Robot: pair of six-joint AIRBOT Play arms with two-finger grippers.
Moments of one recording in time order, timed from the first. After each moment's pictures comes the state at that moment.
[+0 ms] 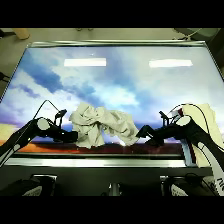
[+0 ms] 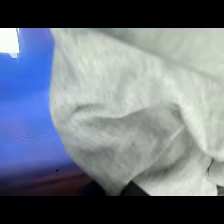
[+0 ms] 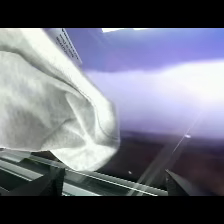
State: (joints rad) left arm -0.21 -1.19 0.61 1.11 -0.98 -1.56; right arm -0.01 -1.23 0.60 -0.79 1.12 1.47
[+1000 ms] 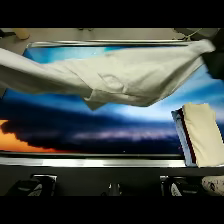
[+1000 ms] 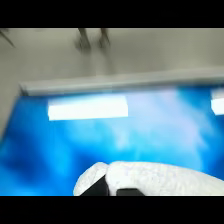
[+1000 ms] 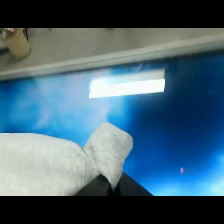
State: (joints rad) left arm -0.09 -0.79 1.64 1.69 -1.12 -1.60; right arm -0.10 -0.72 1.42 -1.10 1.01 1.49
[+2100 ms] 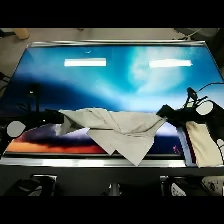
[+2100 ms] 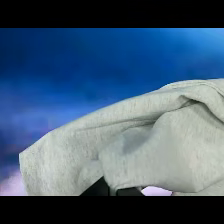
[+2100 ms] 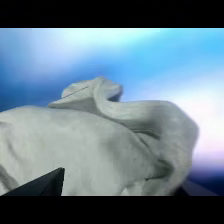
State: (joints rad) left arm -0.23 -0.82 0.73 1.44 -0.82 -1.59; right arm -0.13 -1.12 0.86 -1.07 1.02 1.65
